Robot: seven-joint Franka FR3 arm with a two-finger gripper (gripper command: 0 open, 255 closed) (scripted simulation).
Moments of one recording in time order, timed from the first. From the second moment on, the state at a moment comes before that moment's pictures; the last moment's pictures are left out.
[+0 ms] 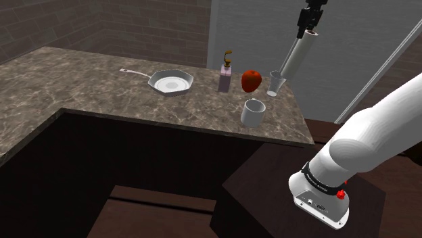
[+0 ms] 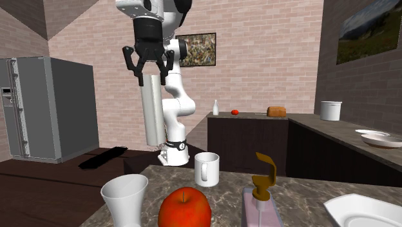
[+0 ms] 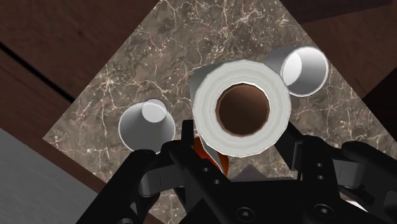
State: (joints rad) arm -0.10 -0.22 -0.52 -1.80 -0.09 1.48 -0.51
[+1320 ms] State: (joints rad) arm -0.07 -0.14 -0.49 -1.52 -0.05 1.27 -0.47
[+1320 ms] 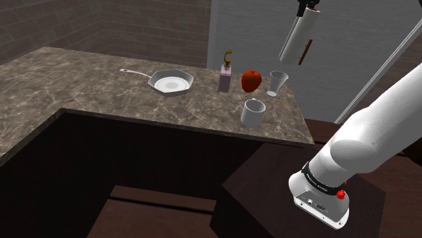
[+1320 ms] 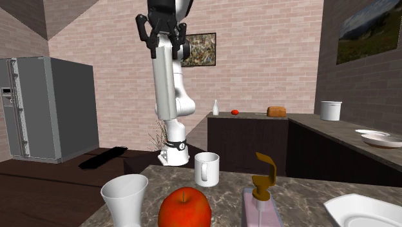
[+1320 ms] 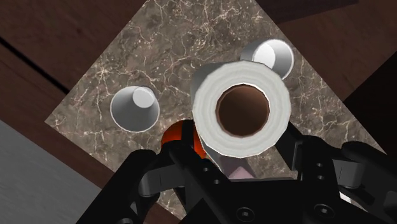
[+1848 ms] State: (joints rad) arm 0.01 -0.12 -0.39 -1.58 0.00 1.35 -0.28
